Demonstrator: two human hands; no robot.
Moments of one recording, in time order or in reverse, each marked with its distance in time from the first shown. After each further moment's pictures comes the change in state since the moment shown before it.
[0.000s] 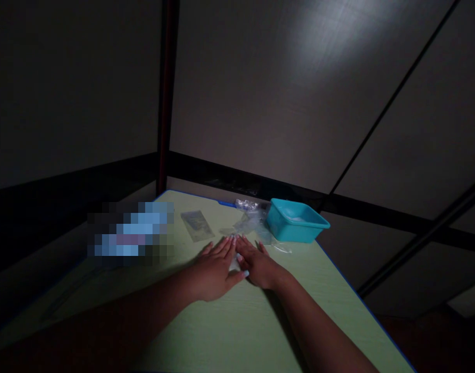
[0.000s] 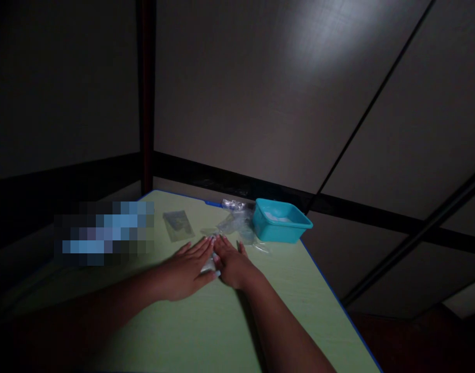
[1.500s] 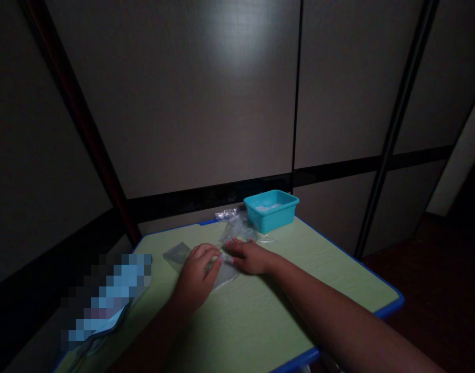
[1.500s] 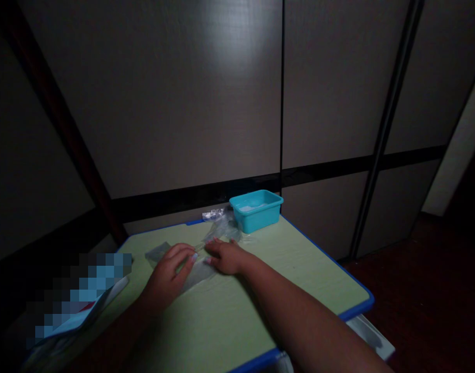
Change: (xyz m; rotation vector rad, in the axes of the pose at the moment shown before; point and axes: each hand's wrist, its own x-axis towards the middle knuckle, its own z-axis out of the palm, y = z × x) left_hand 0.018 -0.006 -0.030 -0.134 0.382 0.176; right_hand 0.001 0.015 -0.010 0.233 0.263 -0.026
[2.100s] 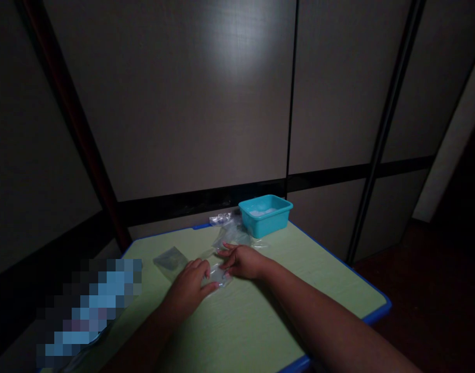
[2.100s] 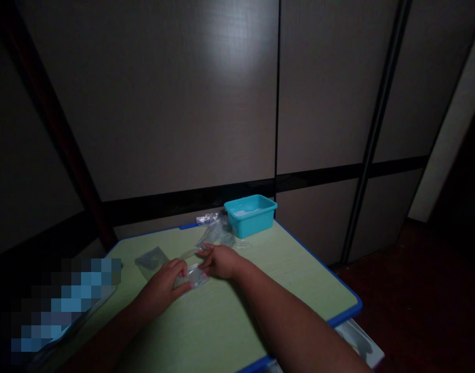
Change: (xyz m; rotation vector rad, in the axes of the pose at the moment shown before) left_hand -0.006 -0.027 0.017 0.065 -0.227 -0.100; right_hand 0.008 0.014 -0.002 -0.030 -0.038 -0.162
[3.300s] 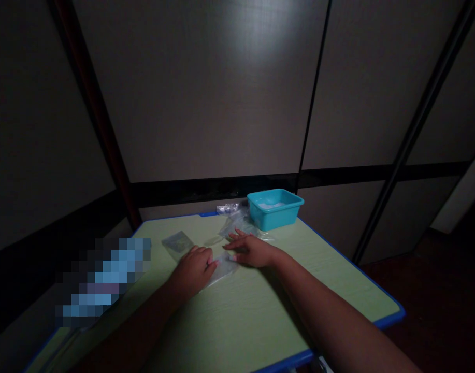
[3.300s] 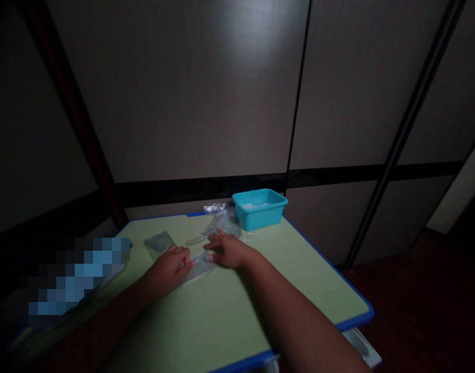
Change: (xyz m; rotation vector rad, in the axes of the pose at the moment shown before) left_hand 0.000 0.002 -0.003 0.092 0.029 -0.005; right_hand -0.008 -0.007 -0.012 0.154 0.004 0.113
